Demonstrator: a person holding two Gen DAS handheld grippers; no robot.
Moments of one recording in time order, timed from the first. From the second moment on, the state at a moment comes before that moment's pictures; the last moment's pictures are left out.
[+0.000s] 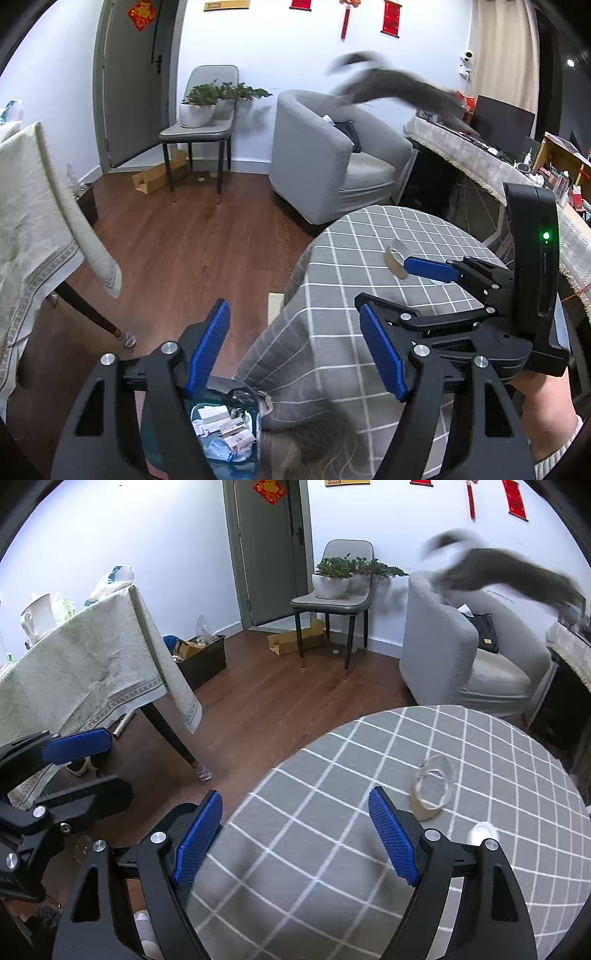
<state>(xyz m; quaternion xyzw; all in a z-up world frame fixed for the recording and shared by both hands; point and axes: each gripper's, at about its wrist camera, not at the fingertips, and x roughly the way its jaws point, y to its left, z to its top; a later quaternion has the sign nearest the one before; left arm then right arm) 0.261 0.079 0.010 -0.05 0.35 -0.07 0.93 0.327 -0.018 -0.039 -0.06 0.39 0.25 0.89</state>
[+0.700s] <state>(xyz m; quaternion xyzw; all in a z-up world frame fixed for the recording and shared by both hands) 0.313 0.013 -0.009 -0.03 0.37 -0.10 0.92 0.364 -0.104 -0.051 -0.07 0.41 0.19 0.89</state>
